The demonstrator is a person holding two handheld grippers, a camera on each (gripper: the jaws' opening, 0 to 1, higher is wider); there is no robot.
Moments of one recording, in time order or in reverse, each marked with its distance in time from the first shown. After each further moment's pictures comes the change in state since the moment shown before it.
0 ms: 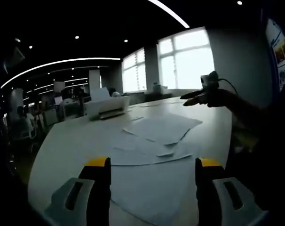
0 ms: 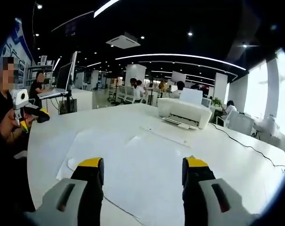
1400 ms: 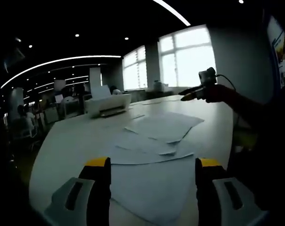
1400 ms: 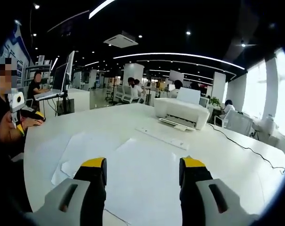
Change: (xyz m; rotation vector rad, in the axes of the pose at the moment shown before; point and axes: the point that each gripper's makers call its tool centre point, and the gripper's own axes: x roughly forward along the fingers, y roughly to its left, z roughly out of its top) left arm 0.002 0.007 0.002 -0.010 0.015 0.006; right arm 0.014 -0.018 0.016 0.005 0.005 -0.020
